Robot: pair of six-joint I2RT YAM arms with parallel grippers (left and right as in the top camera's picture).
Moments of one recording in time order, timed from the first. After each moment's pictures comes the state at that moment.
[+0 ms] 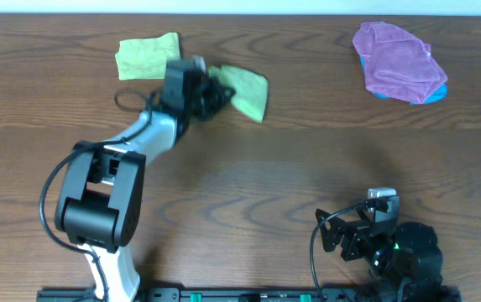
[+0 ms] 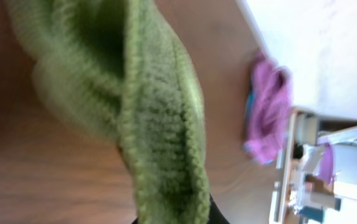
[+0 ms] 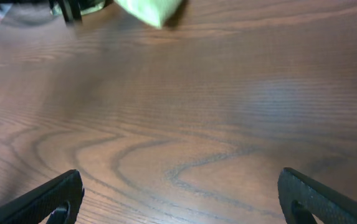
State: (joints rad) left arm -0.26 1.98 1.21 0.12 0.52 -0.99; right arm 0.23 0.23 0.43 -0.81 -0.23 0.35
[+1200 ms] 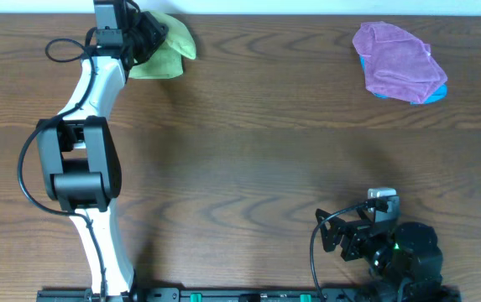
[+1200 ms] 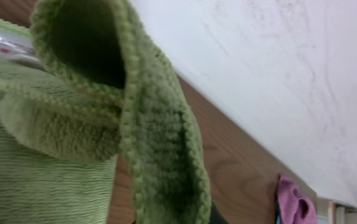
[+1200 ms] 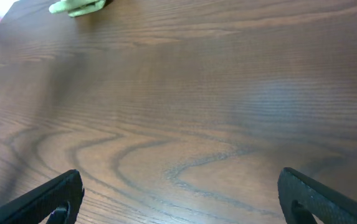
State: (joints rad) left arm 0.03 2.24 1.77 -0.18 0.44 -0.78; right arm 0.23 0.23 0.43 -0.81 -0.23 0.35
